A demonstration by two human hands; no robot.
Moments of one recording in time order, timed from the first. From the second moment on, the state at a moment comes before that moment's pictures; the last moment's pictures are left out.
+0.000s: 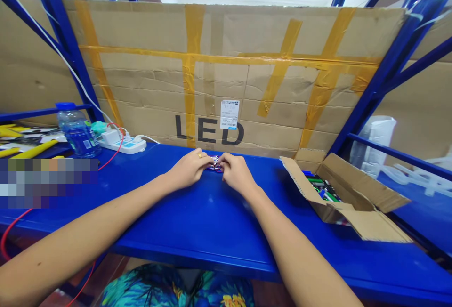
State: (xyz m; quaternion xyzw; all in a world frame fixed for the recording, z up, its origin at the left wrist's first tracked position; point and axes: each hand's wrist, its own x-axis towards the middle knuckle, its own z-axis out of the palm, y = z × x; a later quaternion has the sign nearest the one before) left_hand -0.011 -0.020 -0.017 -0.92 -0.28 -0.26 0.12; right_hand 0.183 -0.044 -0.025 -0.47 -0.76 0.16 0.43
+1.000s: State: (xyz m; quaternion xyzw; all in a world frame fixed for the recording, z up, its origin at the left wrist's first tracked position) left_hand -0.005 -0.008 -0.026 -0.68 -0.29 -0.49 -0.45; right_hand 0.176 -0.047 -0.019 -0.46 -0.72 0.27 0.44
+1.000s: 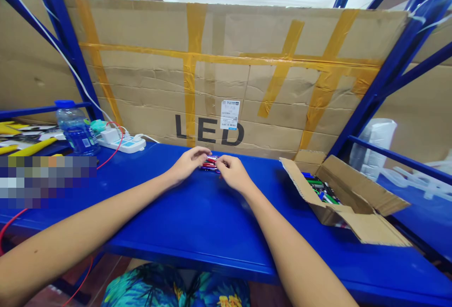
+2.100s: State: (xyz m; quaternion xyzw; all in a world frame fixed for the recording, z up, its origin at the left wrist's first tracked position) left_hand -0.015 0.001 -0.021 -0.46 -0.25 -0.49 -0.70; right_hand 0.183 -0.043 -0.020 -0.50 -0.72 0.13 0.46
